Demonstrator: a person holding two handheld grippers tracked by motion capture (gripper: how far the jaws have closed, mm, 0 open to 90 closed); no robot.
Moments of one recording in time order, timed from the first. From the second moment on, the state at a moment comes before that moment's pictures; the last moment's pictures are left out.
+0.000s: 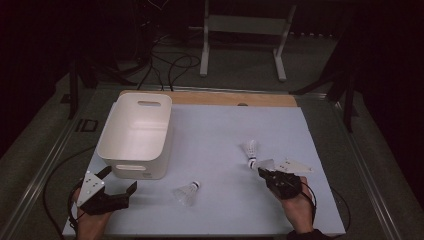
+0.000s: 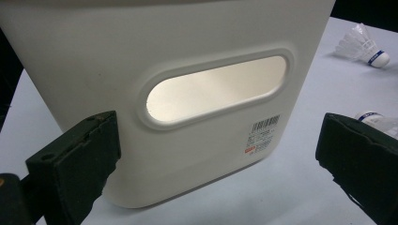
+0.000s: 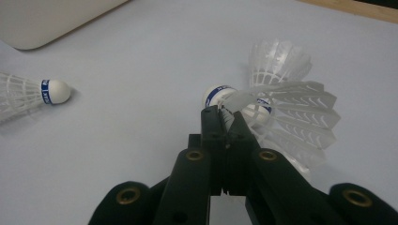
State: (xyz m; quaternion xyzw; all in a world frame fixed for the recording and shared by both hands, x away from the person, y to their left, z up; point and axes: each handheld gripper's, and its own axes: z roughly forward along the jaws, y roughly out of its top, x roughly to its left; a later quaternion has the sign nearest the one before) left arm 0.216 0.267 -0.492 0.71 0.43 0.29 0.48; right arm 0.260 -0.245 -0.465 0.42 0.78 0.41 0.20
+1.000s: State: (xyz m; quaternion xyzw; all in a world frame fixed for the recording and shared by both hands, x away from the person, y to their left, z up) left arm 0.216 0.267 -0.492 0.71 0.43 0.29 0.48; right arm 0.273 -0.226 -0.436 0.39 0.79 0.43 0.21
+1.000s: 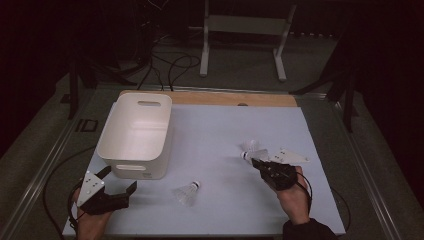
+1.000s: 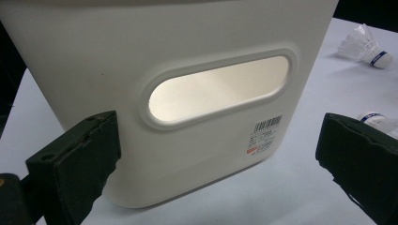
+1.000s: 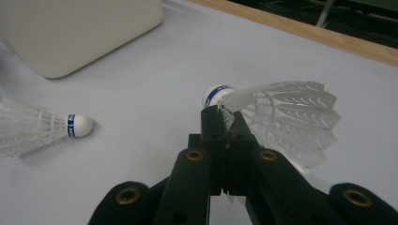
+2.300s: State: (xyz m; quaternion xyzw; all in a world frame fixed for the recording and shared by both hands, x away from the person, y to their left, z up) left arm 0.216 0.267 -0.493 0.70 0.43 0.29 0.48; right arm 0.288 -0.189 -0.406 0.37 0.78 0.46 0.21
